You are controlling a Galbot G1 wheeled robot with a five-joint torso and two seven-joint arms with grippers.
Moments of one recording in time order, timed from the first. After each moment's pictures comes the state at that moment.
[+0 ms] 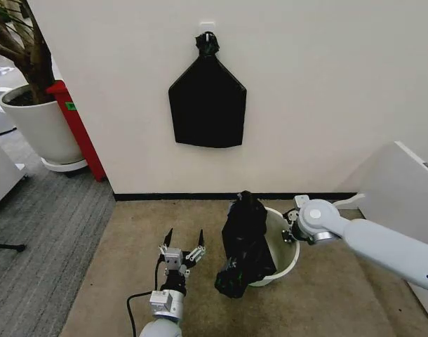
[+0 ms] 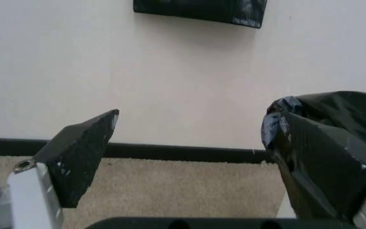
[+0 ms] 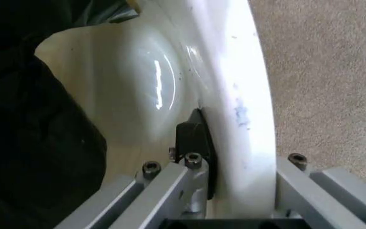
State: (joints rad) left arm 1.49 -1.32 -0.12 -1.86 -0.15 -0.31 -0.30; right arm -0.28 0.65 -0.66 1.71 2.00 -0.73 1.02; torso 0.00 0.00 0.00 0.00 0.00
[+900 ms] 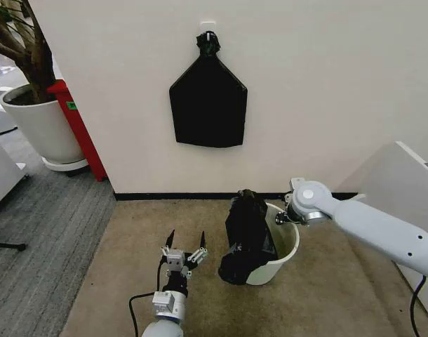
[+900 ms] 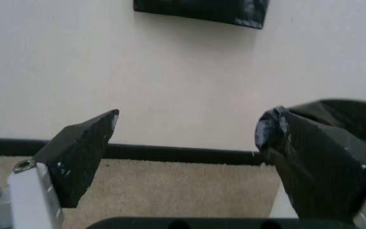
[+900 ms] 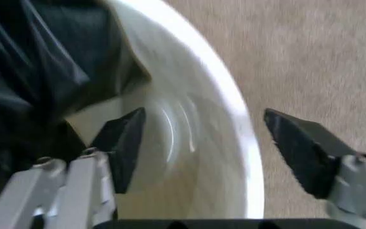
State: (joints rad) left arm 1.46 -1.30 -0.12 -1.85 -0.20 -0.30 -0.30; right arm -0.21 0.73 -0.61 1.65 1.96 -0.73 1.05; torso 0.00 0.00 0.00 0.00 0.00
